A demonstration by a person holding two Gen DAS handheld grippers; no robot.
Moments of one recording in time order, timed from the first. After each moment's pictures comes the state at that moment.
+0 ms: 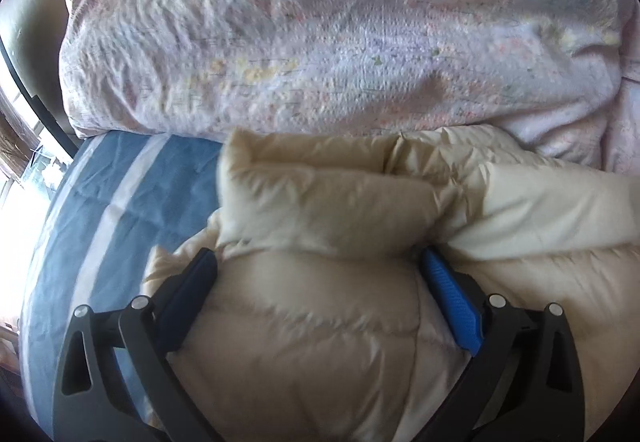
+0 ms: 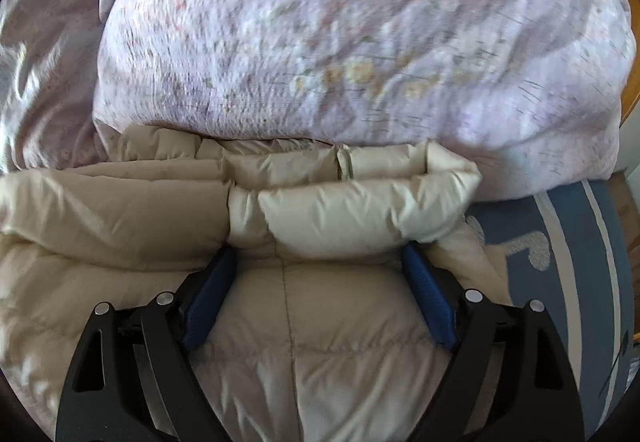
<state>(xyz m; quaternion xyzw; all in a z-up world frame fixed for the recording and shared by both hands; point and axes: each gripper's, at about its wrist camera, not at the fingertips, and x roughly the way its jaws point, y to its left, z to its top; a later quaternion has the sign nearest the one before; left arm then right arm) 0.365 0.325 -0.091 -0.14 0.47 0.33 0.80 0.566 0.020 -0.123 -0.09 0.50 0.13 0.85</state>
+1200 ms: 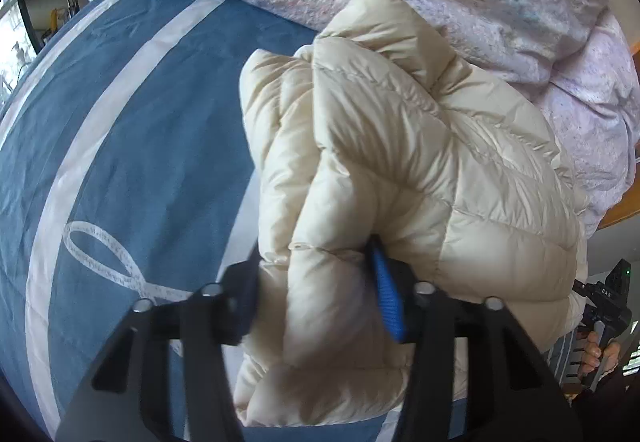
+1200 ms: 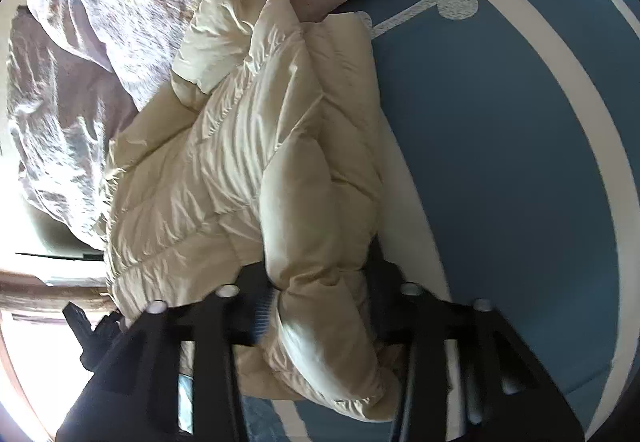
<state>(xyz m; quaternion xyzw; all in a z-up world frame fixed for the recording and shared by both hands) 0.225 0.325 -0.090 -0.32 0.48 0.20 0.79 0.541 -0.143 -0.146 0.19 0.66 0.19 0.71</state>
